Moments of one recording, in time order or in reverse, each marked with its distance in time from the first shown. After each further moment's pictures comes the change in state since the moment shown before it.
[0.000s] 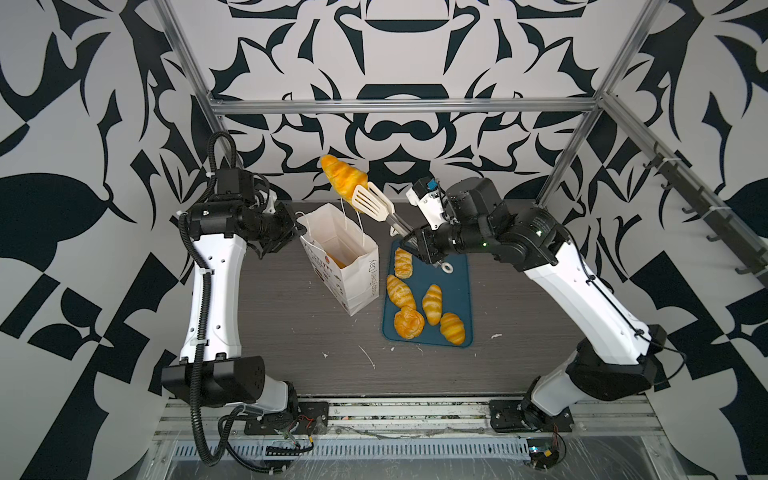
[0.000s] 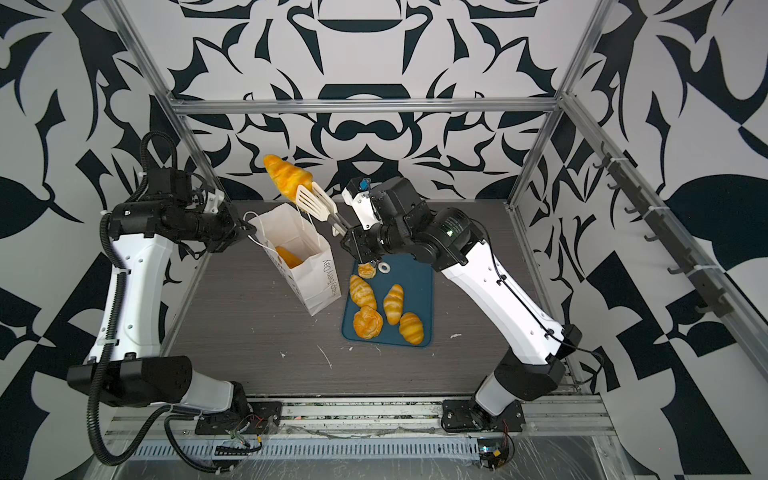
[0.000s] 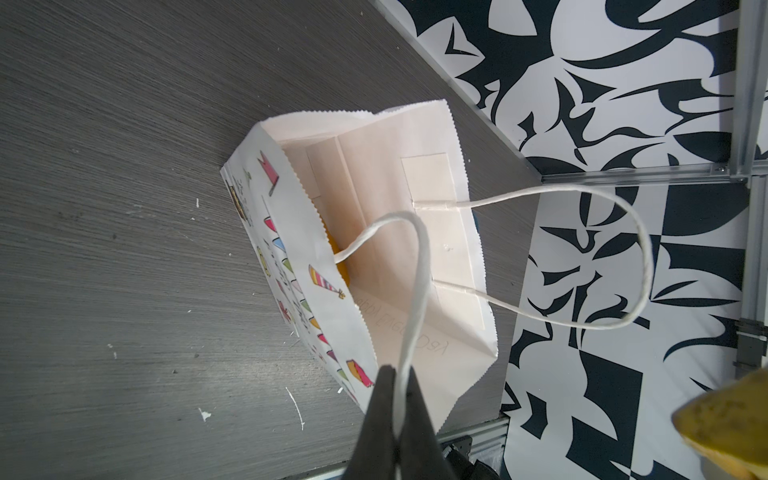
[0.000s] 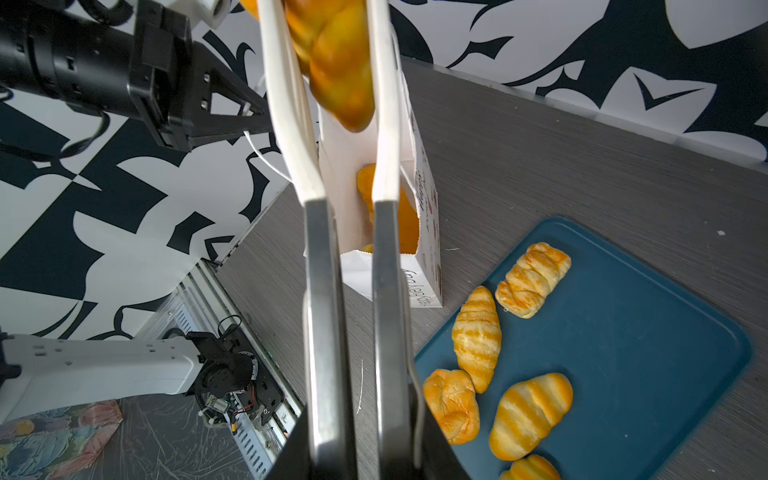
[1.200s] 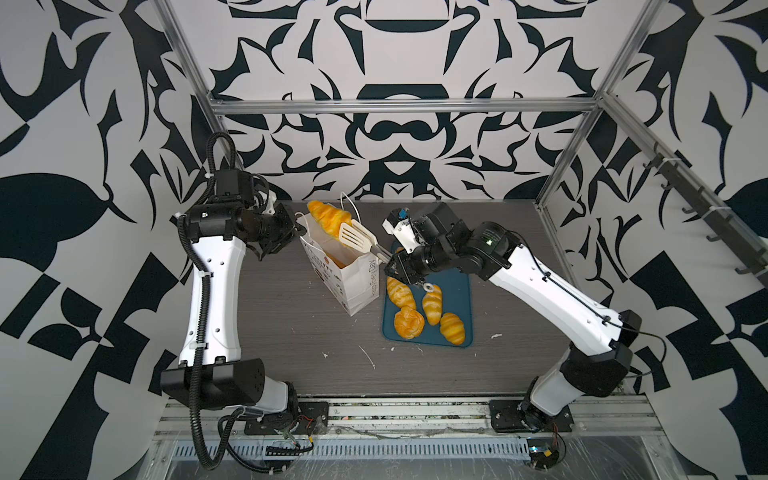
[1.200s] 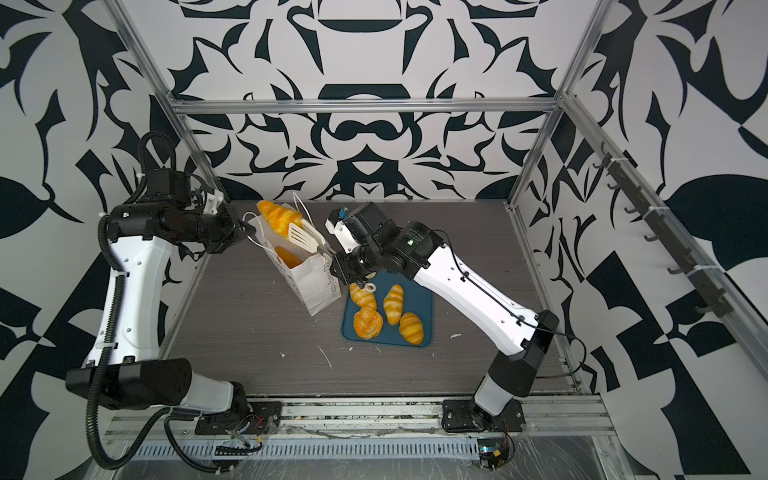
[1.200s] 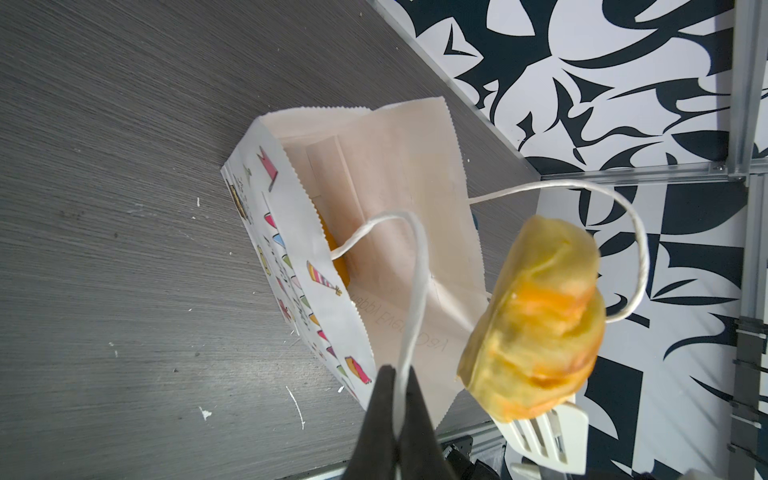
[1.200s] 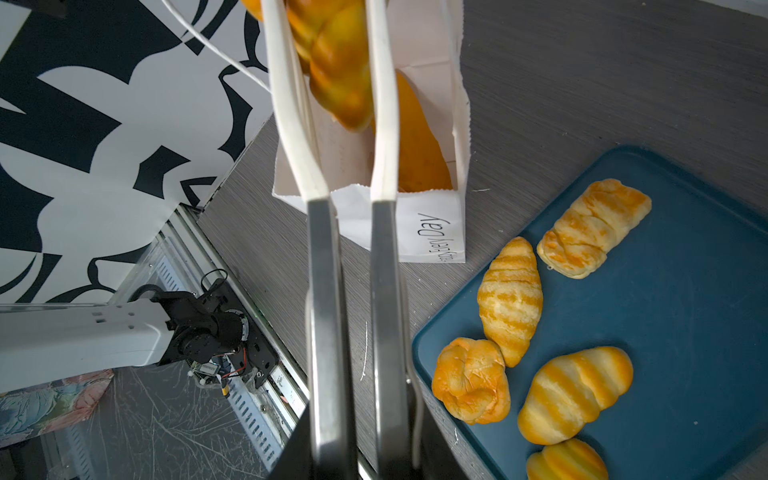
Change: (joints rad) left arm 0.000 -0.016 -0.014 0.000 -0.002 0.000; right arm 0.050 0.038 -0.209 0.078 -0.026 0.023
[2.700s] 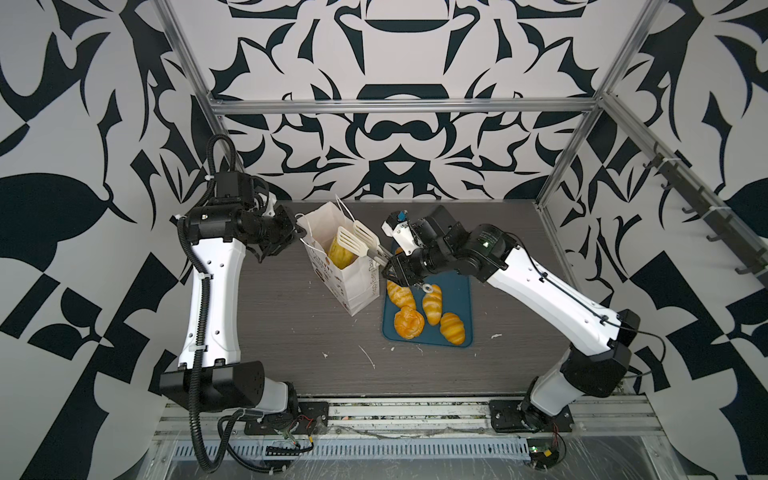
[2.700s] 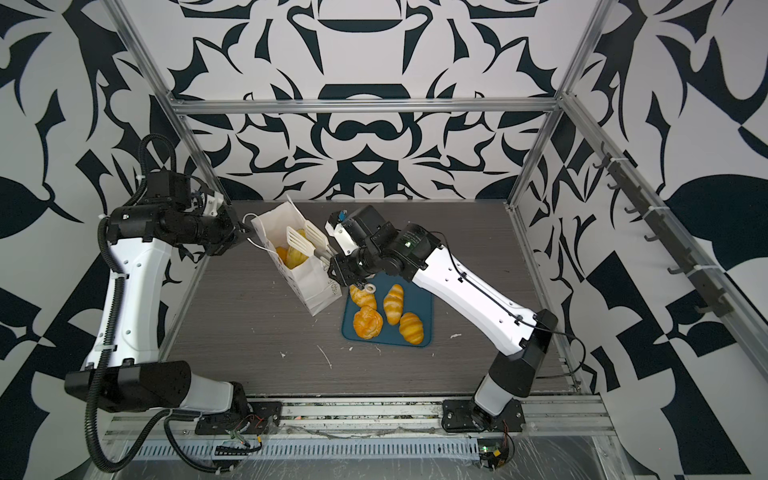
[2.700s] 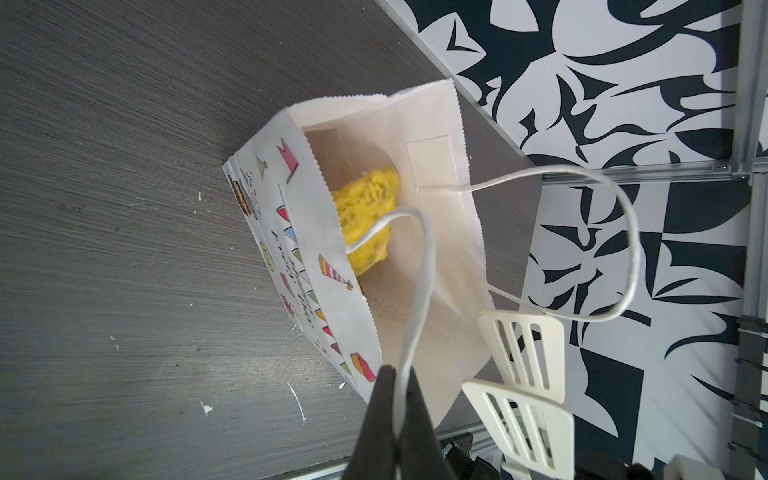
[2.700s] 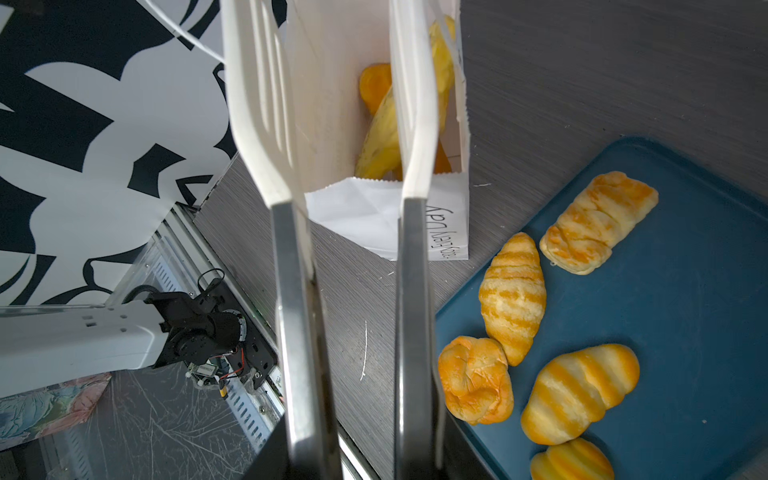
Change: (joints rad) left arm 0.001 -0.012 -0.015 0.000 0.001 0.000; right arm 0.000 -0.002 -0.019 0.015 0.008 0.007
